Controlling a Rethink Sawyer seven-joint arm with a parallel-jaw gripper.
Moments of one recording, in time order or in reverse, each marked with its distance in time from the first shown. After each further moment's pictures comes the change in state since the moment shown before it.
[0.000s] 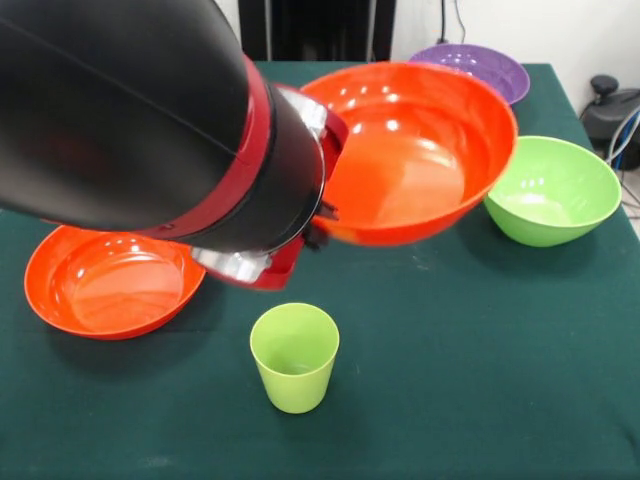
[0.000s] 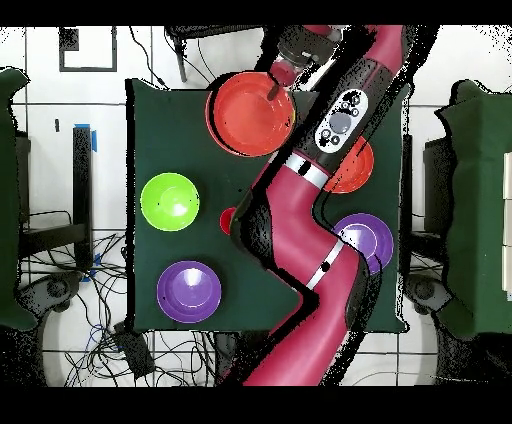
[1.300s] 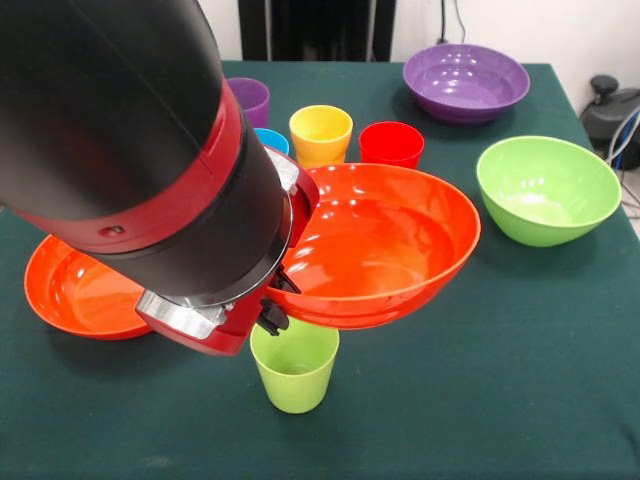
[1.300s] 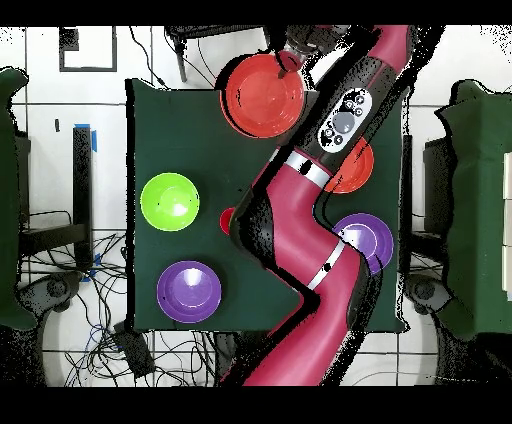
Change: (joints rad) arm -0.001 0.001 0.045 0.000 -0.001 -0.224 0.000
